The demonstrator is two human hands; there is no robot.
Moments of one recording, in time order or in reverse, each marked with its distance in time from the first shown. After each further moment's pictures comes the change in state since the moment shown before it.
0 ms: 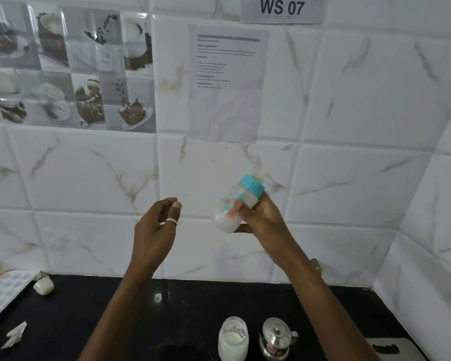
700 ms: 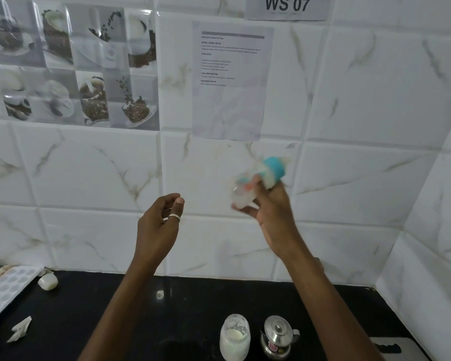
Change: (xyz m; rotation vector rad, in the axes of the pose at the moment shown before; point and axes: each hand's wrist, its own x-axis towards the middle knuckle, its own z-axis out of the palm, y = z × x) left_hand 0.002 0.002 -0.001 -0.009 0.010 -0.011; right_hand 0.007 -0.017 0.007 0.128 0.147 -0.102
